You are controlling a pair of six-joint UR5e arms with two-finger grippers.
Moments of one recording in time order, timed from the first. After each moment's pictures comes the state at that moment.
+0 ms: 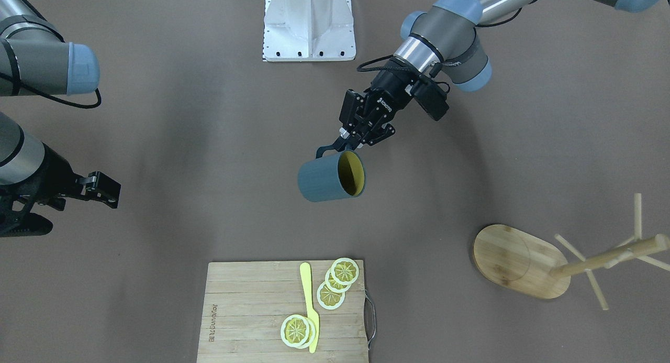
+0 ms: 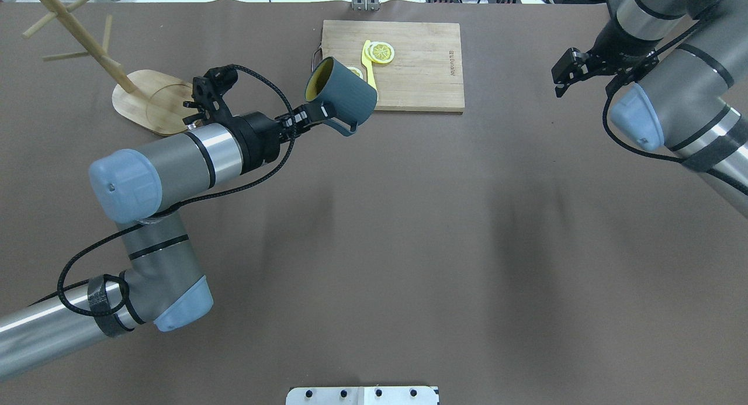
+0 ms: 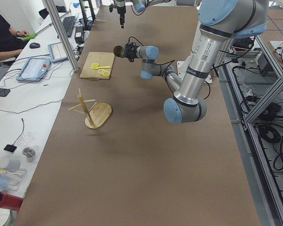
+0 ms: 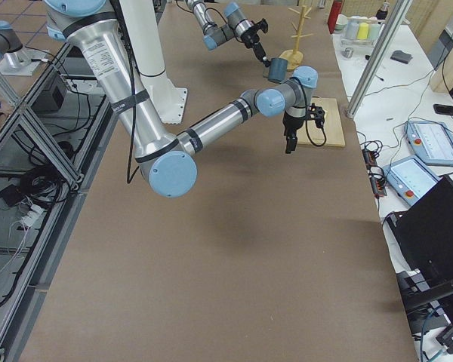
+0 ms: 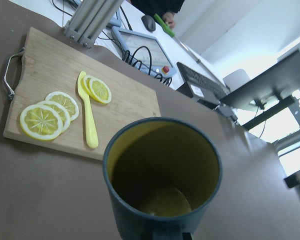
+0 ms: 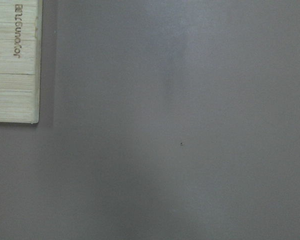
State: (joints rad) left arm -0.57 -2.06 -1.64 -2.76 -1.45 -1.61; right arm 1.07 -1.08 1.64 -1.67 2.23 0.65
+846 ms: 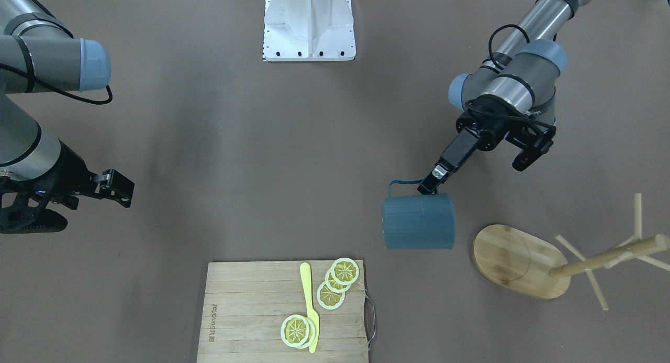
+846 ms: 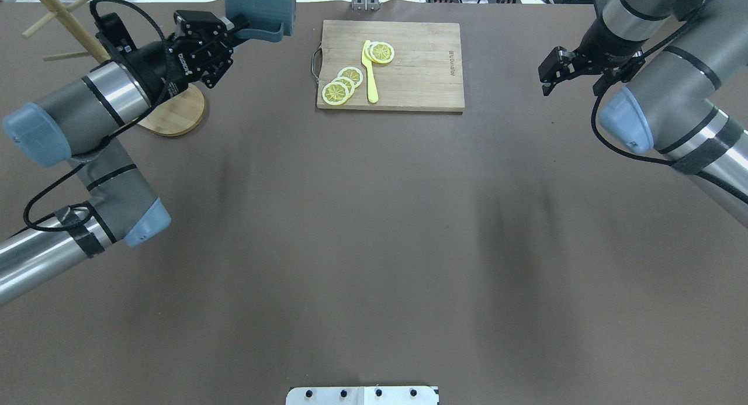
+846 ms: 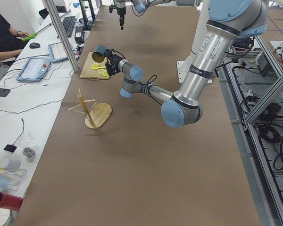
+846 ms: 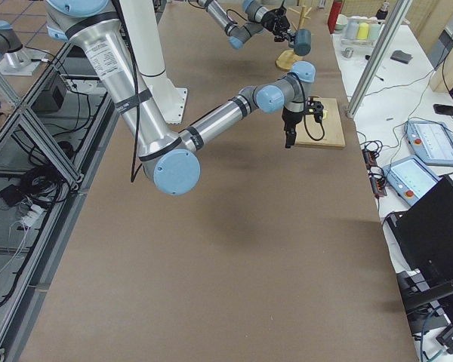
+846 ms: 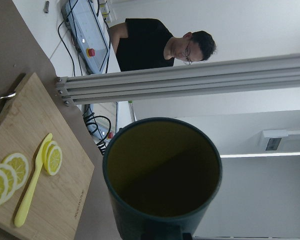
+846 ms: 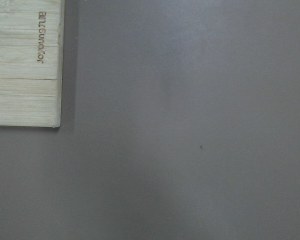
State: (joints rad) left arm -0.79 -2.05 -1.35 -3.34 -1.48 -2.13; right arm 1.05 -1.06 1.64 -1.66 2.21 0.70
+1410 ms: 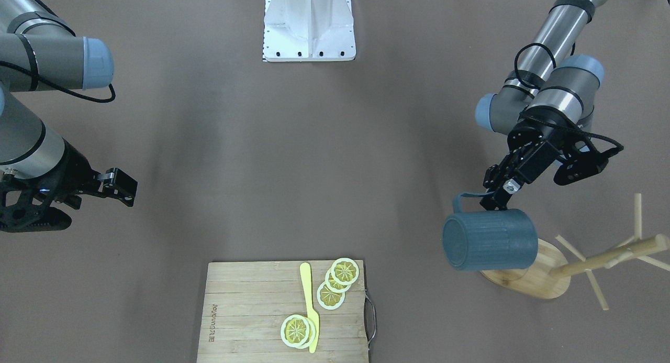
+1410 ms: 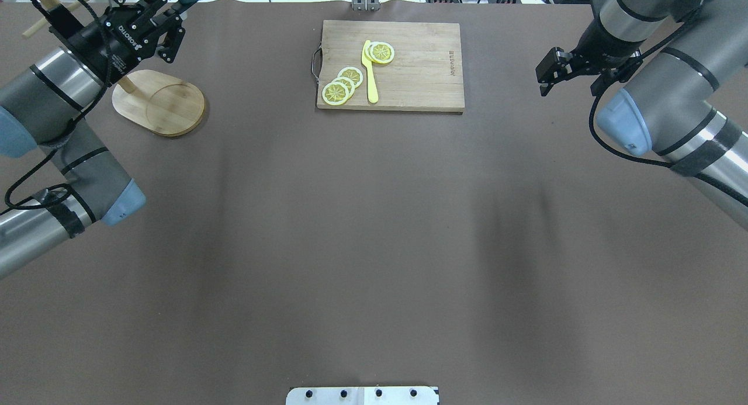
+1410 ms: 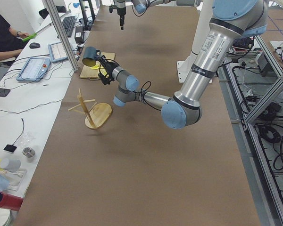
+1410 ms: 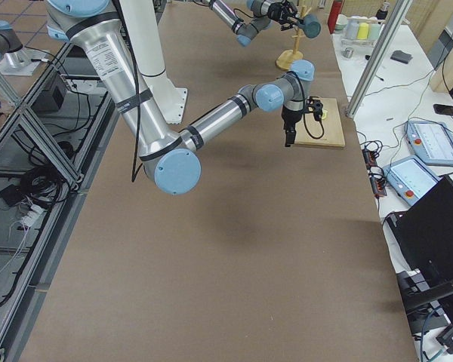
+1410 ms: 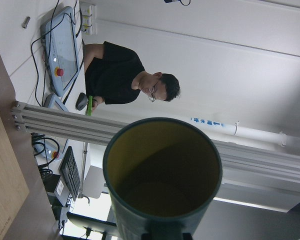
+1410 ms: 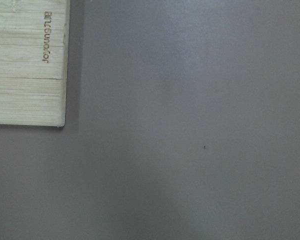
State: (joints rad) left arm -0.86 -2.04 -1.21 -3.58 -1.40 -2.37; right arm 1.04 -1.06 1.65 -1.66 2.20 0.70
